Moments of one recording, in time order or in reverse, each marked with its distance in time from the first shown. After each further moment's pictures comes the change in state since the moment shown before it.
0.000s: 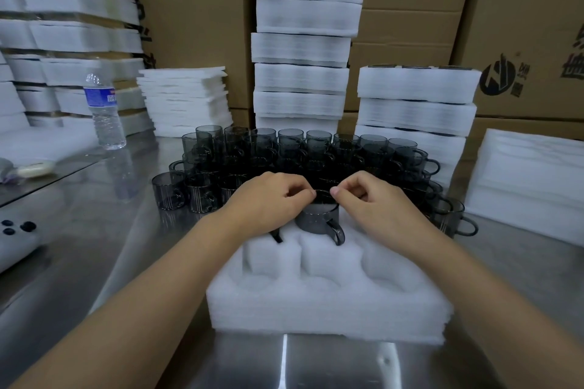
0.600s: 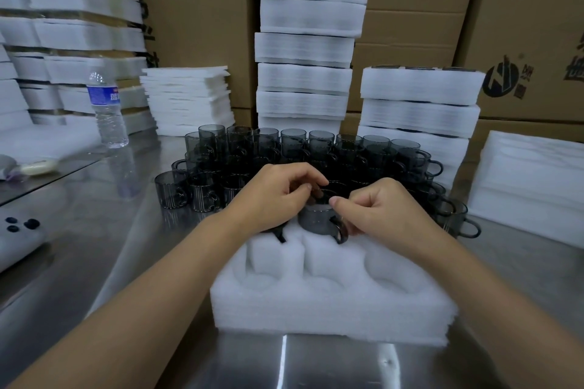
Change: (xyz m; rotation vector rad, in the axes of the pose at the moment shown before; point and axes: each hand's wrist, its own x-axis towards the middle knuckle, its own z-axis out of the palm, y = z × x) left_hand 0.002 -0.008 0.006 -0.356 0.131 0.222; right_hand -0.011 -0.010 -0.006 0.110 -0.097 -0.135
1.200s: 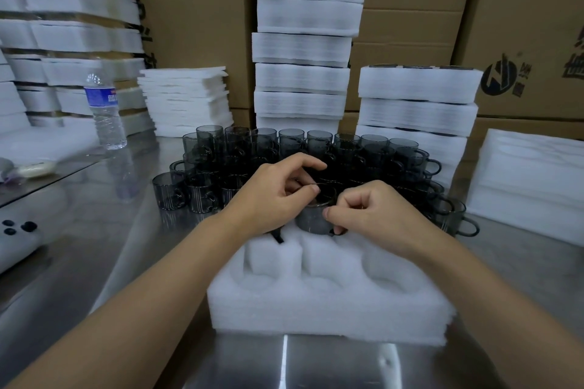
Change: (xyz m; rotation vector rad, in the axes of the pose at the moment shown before) left_hand -0.005 0.009 0.001 -0.096 0.021 0.005; right_hand 0.002 0.002 0.002 0.071 -0.112 0.020
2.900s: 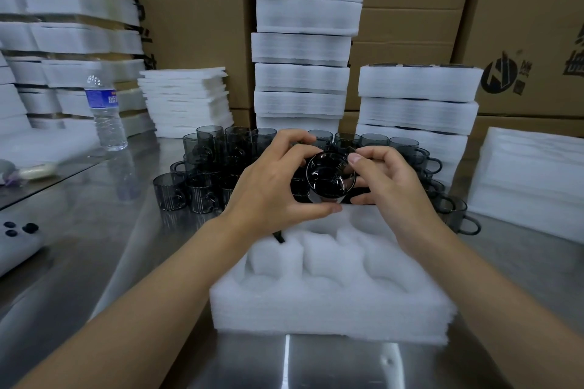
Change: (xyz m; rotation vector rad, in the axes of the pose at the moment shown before) left_hand 0.002 0.002 0.000 0.432 0.240 0.329; right_hand 0.014 0.005 0.002 0.530 0.431 -0.034
